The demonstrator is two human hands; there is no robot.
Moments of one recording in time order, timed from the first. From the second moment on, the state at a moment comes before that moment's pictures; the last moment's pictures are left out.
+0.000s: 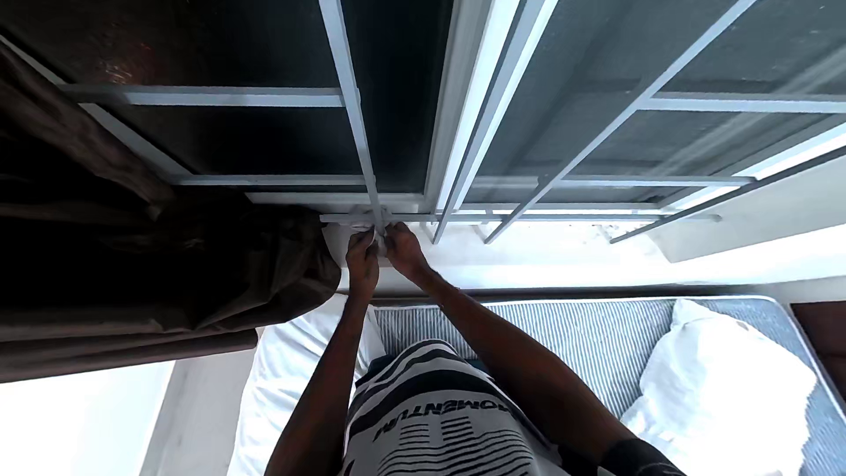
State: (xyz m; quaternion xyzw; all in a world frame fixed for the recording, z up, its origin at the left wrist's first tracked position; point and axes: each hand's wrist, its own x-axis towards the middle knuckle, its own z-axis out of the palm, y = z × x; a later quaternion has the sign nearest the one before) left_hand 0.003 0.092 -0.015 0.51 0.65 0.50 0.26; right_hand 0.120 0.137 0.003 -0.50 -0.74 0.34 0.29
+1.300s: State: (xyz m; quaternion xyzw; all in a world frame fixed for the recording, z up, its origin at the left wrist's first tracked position) left_hand -0.023 0.013 0.133 0.20 0.45 0.67 0.56; right_hand 0.141 0.066 0.052 -0.37 -0.65 0.49 0.44
